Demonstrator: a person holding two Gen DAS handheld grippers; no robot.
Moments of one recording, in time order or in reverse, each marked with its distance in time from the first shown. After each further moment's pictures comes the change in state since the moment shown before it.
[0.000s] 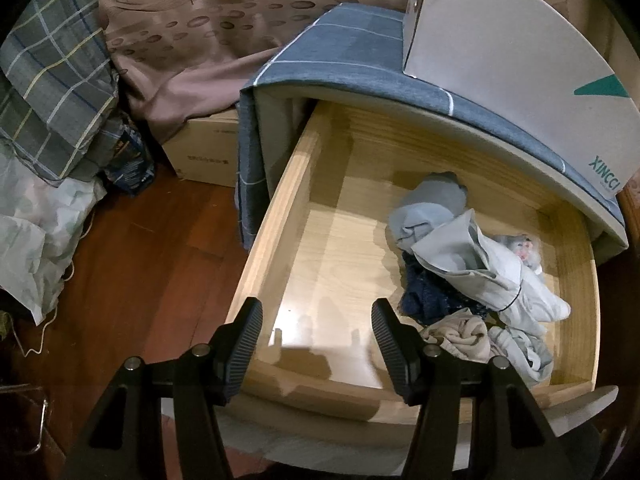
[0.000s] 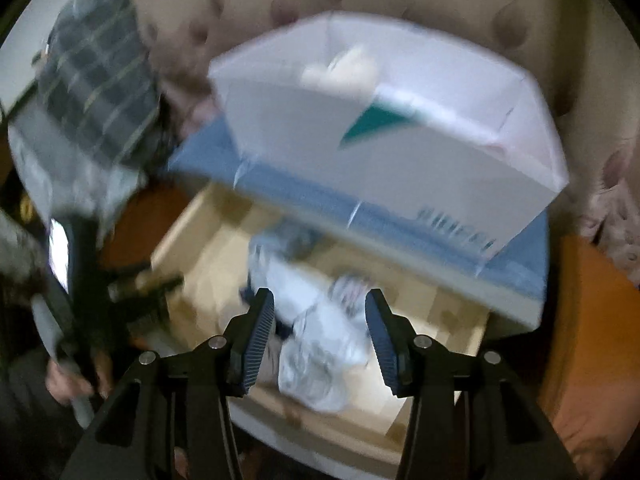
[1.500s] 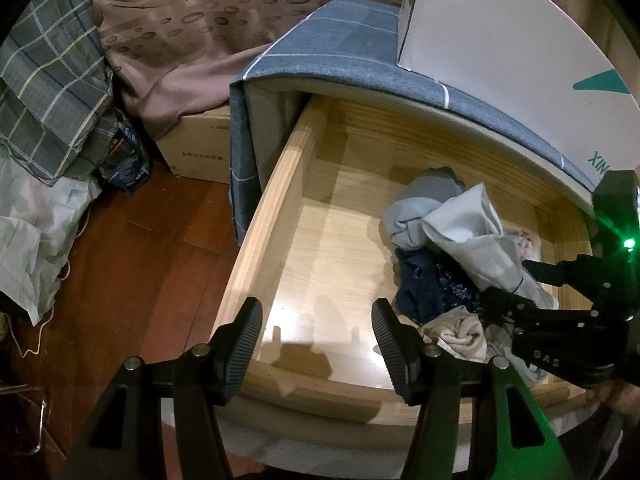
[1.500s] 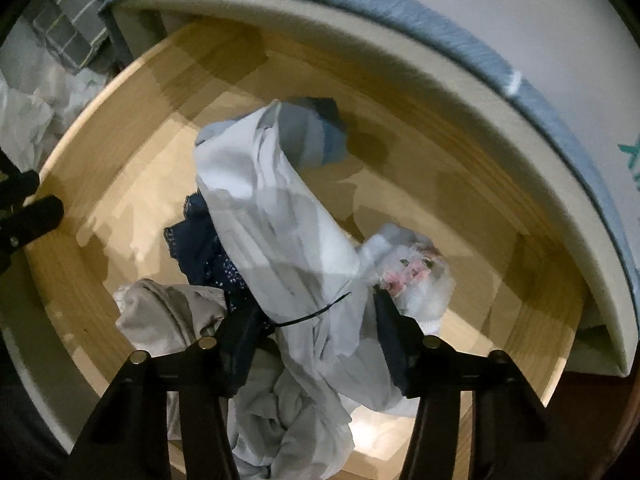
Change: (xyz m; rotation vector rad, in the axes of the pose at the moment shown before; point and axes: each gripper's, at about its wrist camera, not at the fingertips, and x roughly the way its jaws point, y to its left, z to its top) left arm 0.005 -0.002 0.001 0.004 0.018 -0.011; right arm 0.155 0.027 -0.022 -0.138 0.205 -0.094
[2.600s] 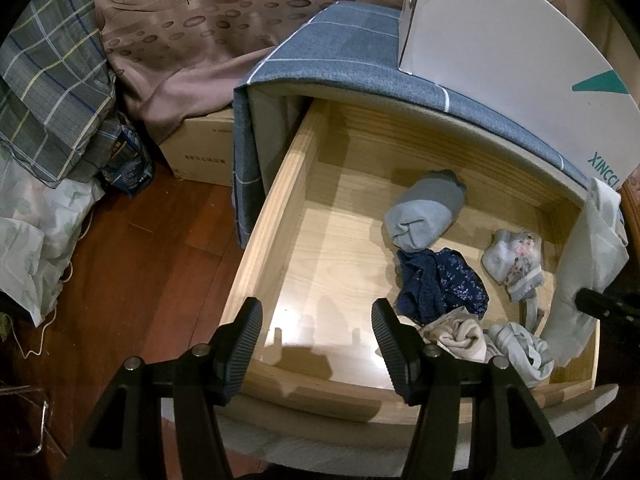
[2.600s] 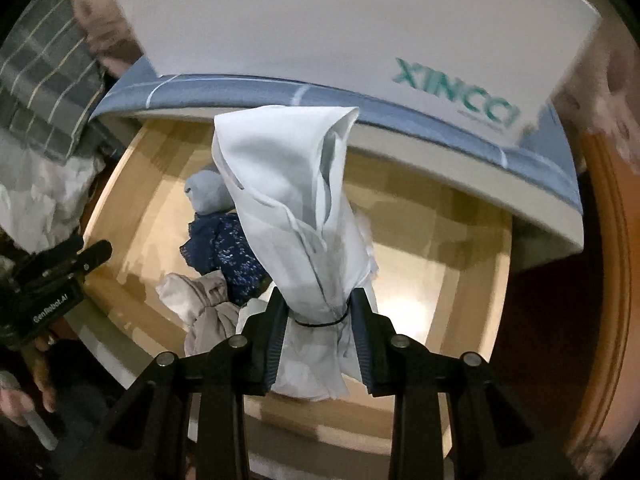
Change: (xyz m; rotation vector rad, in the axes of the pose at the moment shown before) left arm -0.002 0.002 0.000 0.003 -0.007 0.003; right arm -0.074 -0.062 -0.037 0.316 -0.046 0.062
